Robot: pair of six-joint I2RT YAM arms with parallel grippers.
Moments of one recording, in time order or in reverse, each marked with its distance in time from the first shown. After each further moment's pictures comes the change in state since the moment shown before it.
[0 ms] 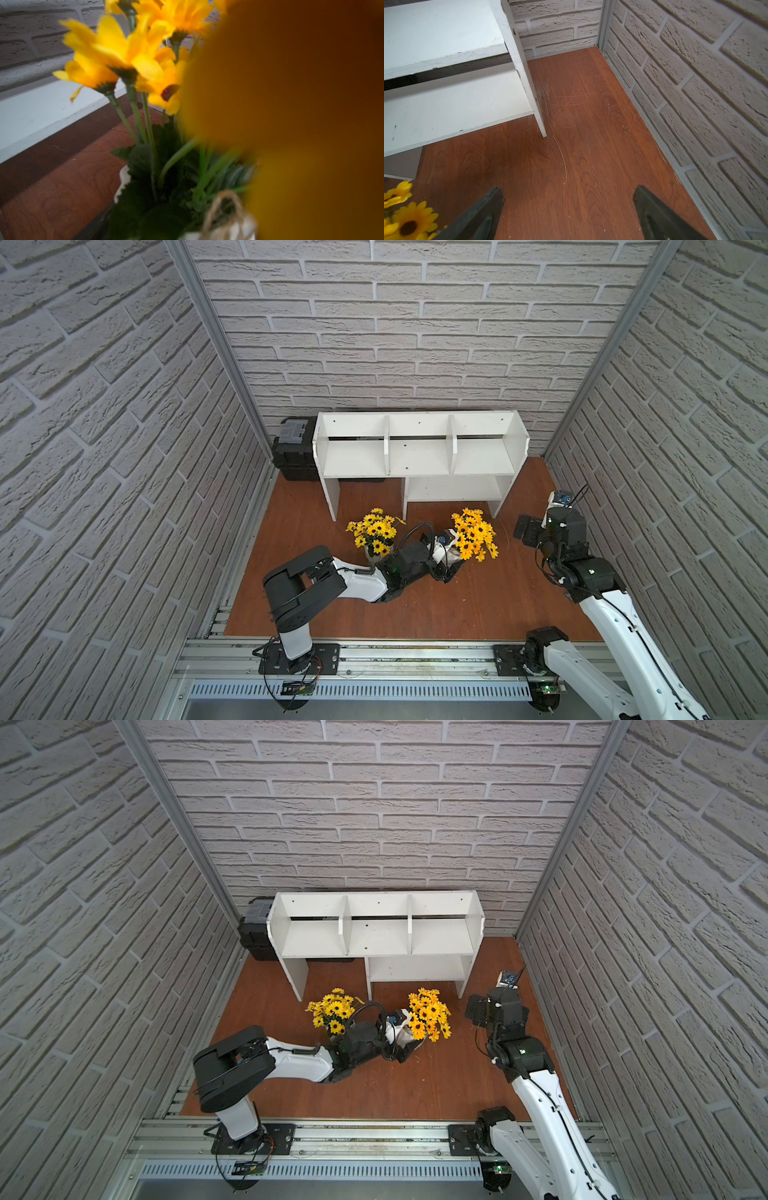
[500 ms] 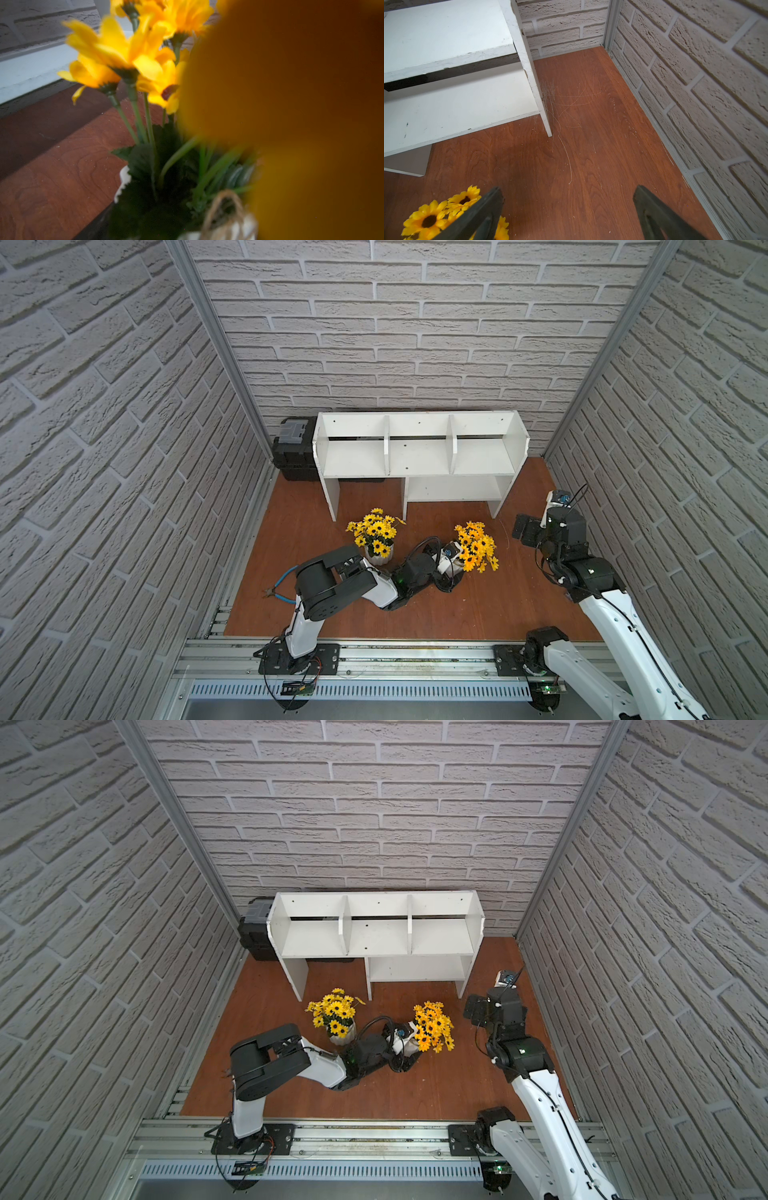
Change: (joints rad) left arm -0.043 0.175 0.005 0.147 -0.079 0.051; right arm -0.001 0.002 0.000 0.012 -0.029 0.000
